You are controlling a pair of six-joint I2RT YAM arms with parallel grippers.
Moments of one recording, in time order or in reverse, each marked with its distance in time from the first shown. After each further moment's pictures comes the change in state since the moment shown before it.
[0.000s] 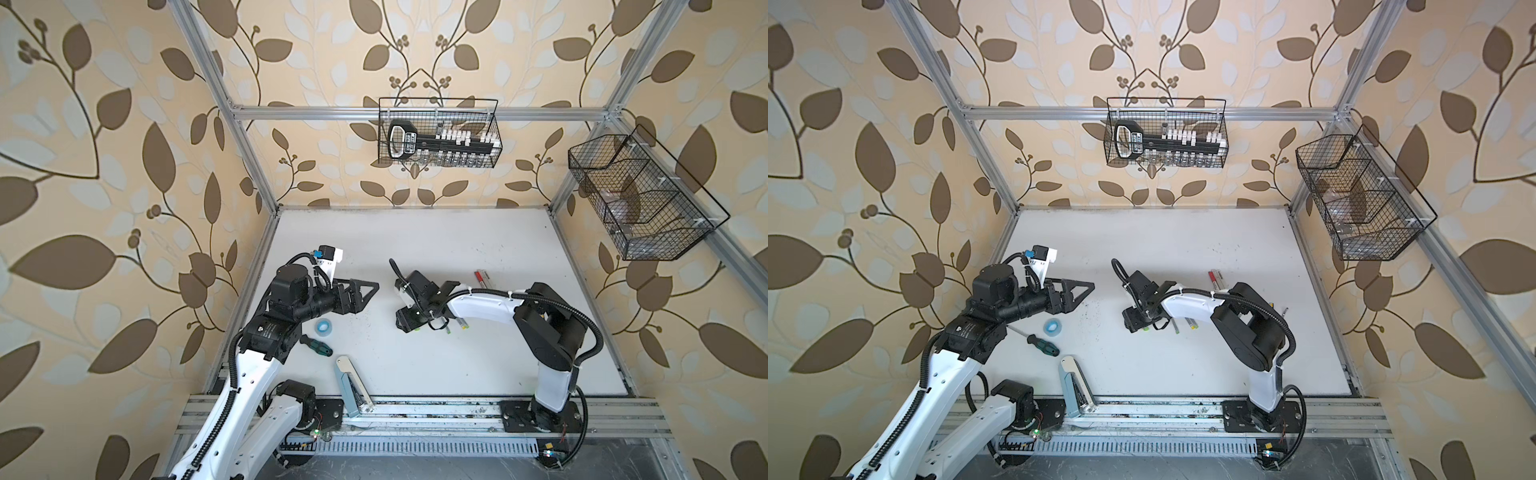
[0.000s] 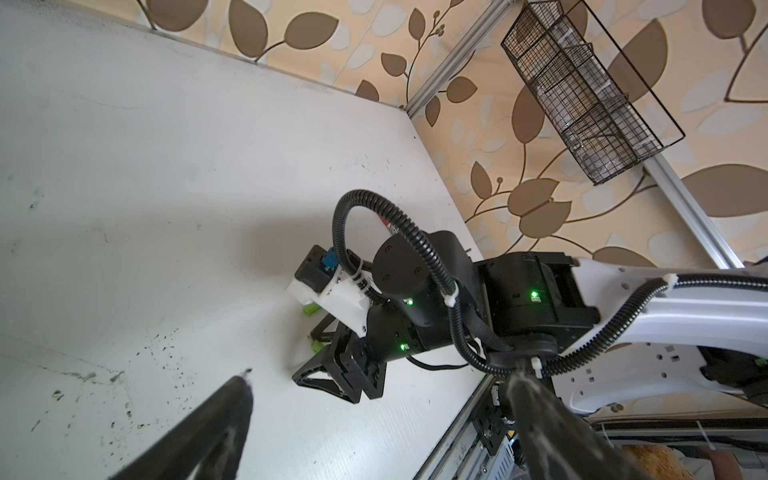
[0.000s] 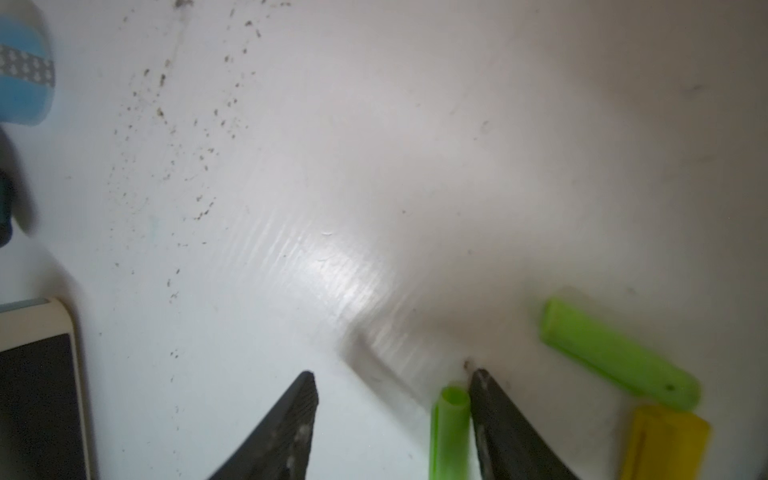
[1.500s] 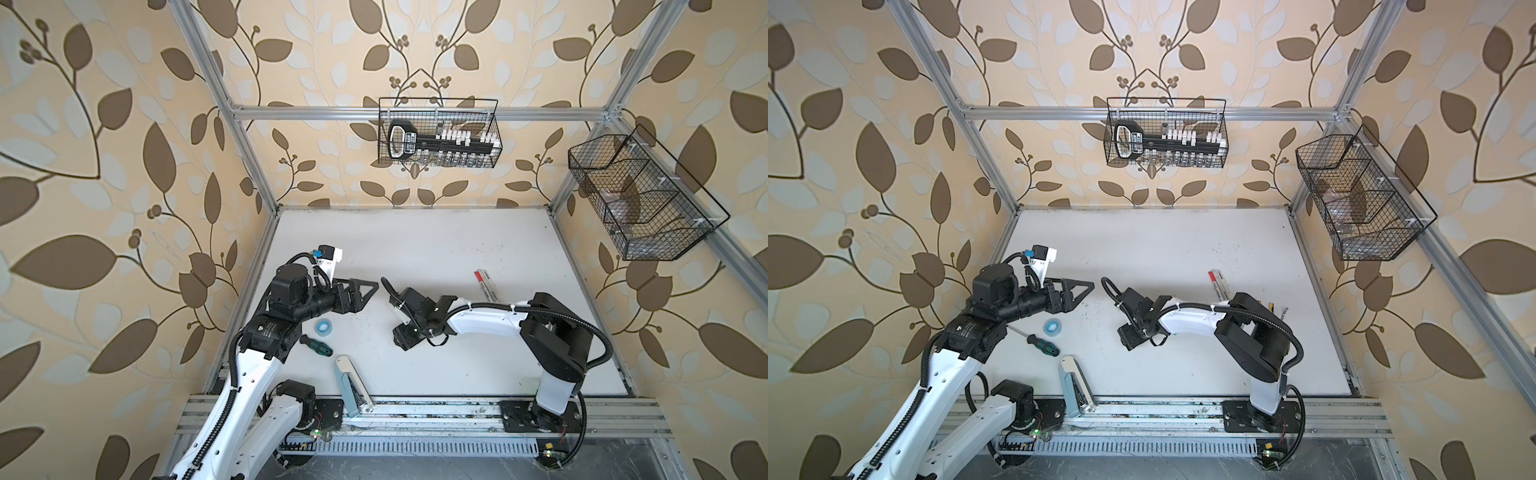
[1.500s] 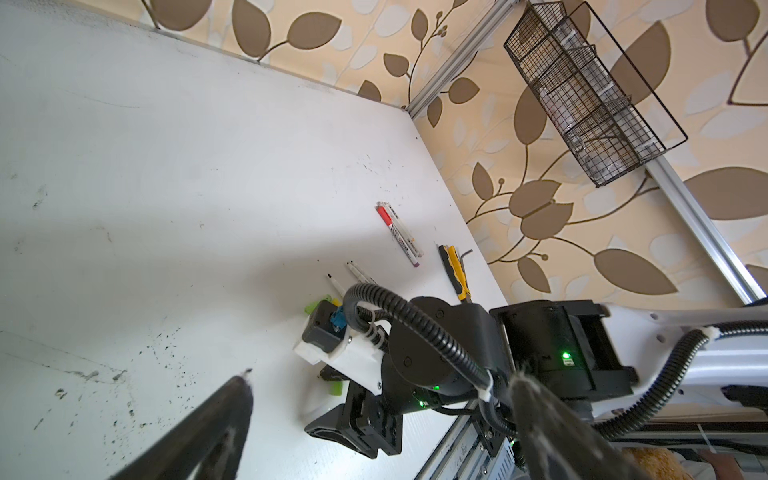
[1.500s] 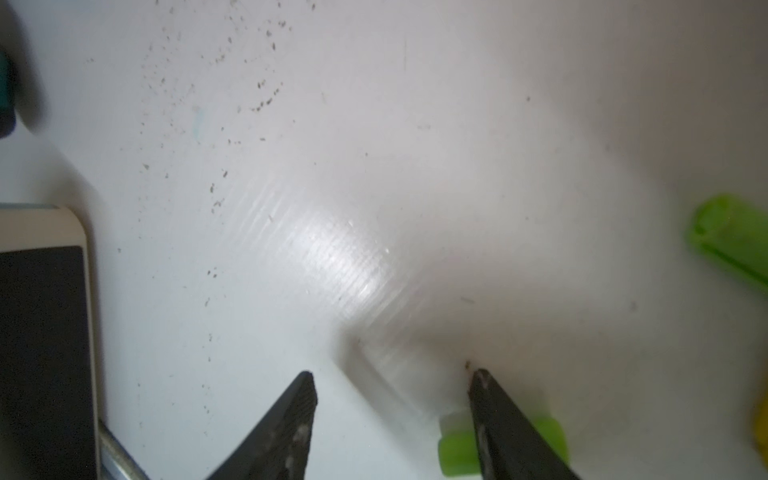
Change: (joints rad) left arm 0.006 0.005 0.000 0.000 0.004 0.000; right arm 0.106 -0.080 -0.103 -0.006 0.051 0.030
